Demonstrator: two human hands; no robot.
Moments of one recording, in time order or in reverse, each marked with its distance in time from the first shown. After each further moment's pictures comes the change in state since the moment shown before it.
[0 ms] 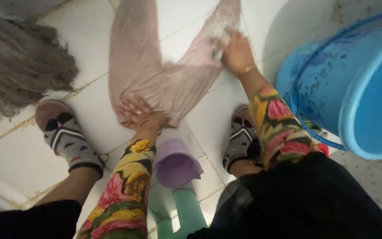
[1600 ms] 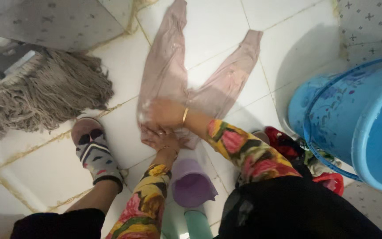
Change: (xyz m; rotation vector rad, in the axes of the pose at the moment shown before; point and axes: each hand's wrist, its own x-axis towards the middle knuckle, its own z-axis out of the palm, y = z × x) left_hand -0.002 -0.008 -0.012 0.014 -0.080 0.155; right_hand 0.139 -0.182 0.065 -0.018 0.292 -0.501
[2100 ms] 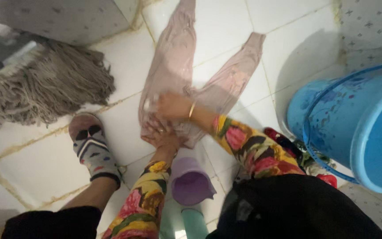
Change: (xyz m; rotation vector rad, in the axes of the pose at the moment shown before) left_hand -0.009 -0.004 -0.017 0.114 -0.165 0.006; right_hand -0.024 -0.057 -0.022 0.078 -0.588 -0.303
